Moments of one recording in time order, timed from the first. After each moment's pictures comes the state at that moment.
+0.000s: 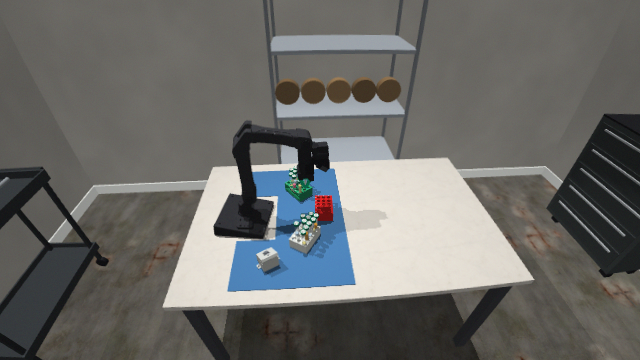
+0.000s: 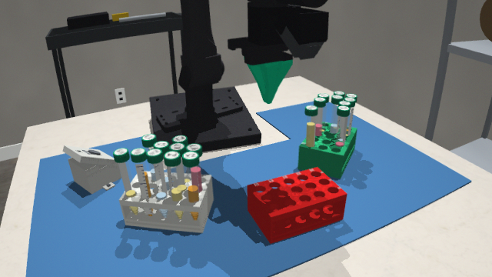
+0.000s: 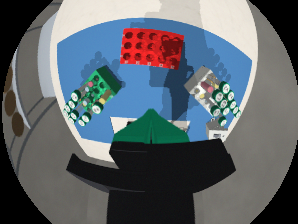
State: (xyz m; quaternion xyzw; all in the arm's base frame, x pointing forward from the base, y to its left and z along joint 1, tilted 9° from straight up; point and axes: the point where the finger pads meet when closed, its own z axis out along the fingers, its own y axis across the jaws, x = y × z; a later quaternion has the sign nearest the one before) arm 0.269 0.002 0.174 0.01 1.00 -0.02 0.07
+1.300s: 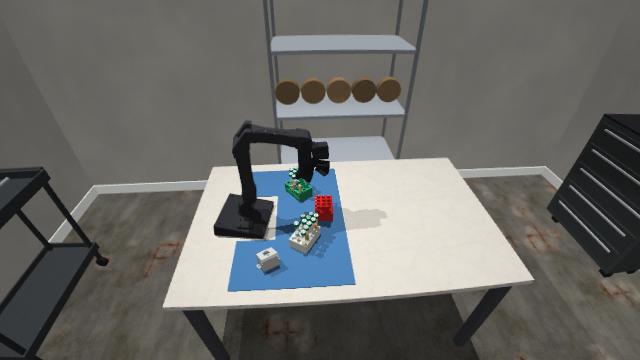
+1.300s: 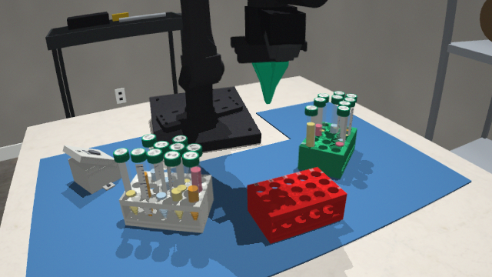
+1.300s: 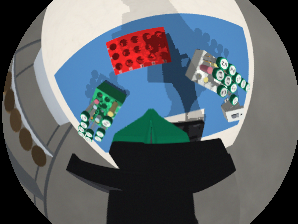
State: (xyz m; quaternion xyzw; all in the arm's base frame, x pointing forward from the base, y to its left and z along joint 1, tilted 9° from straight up) arm 0.269 0.002 0.174 0.18 0.98 -0.01 0.08
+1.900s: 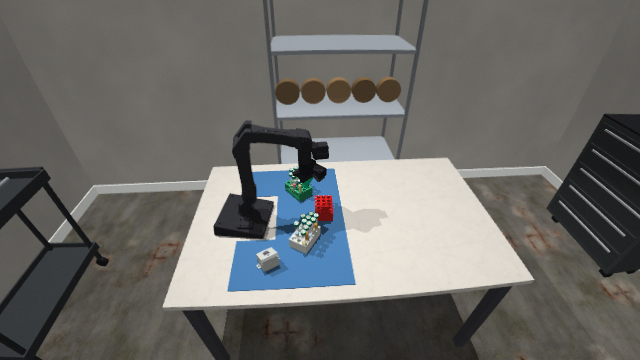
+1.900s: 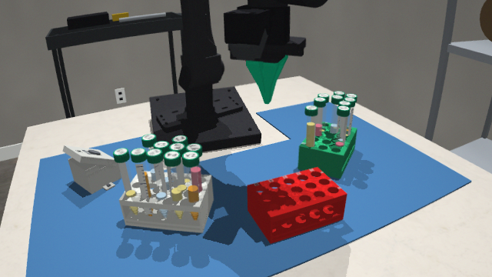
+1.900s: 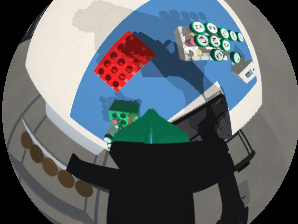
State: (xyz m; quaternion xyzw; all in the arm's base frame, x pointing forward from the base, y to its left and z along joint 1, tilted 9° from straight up) arm 0.270 0.002 0.174 0.43 0.90 0.02 0.08
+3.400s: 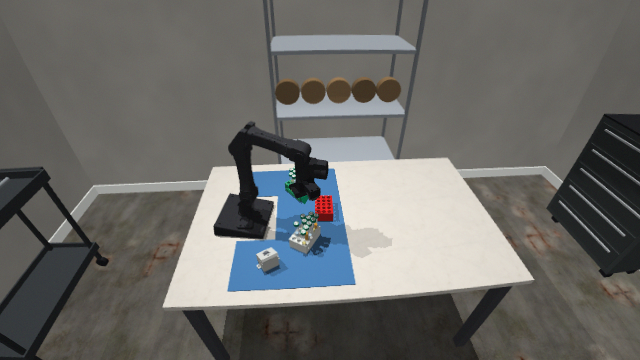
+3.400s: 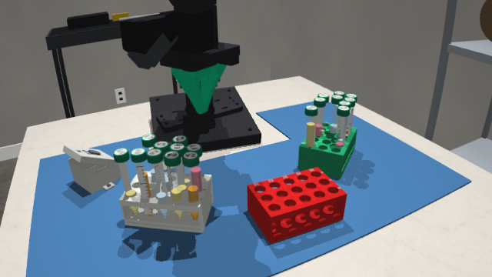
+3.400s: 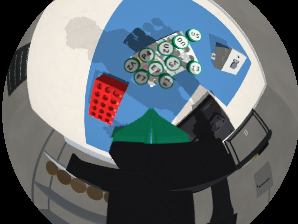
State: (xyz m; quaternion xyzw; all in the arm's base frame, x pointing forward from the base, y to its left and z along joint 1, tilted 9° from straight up) arm 0.250 -0.099 0.175 0.56 0.82 0.03 0.07
